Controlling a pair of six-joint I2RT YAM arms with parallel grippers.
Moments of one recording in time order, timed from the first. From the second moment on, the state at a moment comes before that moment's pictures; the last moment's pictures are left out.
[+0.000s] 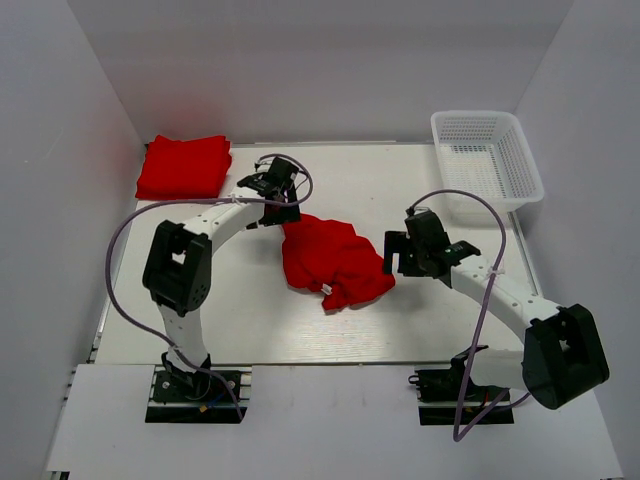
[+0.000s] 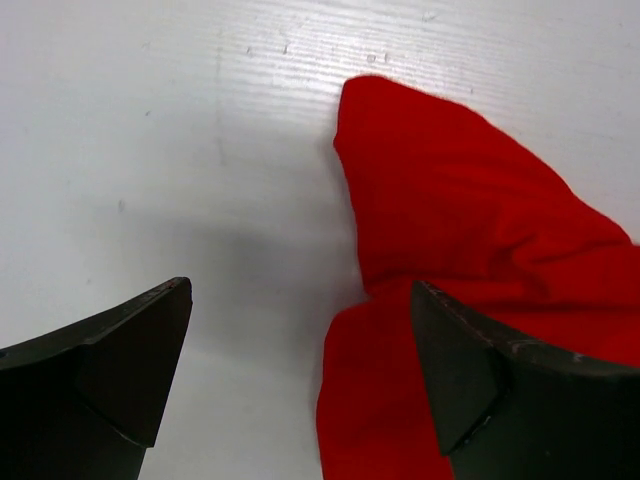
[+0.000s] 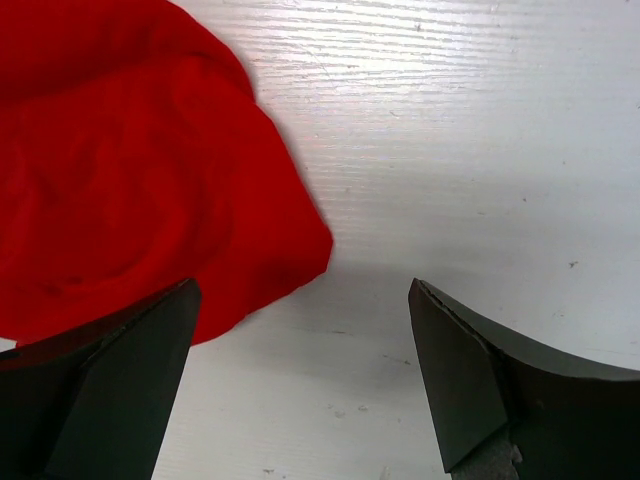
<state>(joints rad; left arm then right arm) -0.49 1.86 1.46 -0.68 -0.39 -0.58 0.48 1.25 0.78 -0.47 0.07 0.40</state>
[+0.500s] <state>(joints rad) -0.44 2.05 1.49 -0.47 -0.27 -0.50 0.48 1.30 0.72 -0.35 0.09 0.42</state>
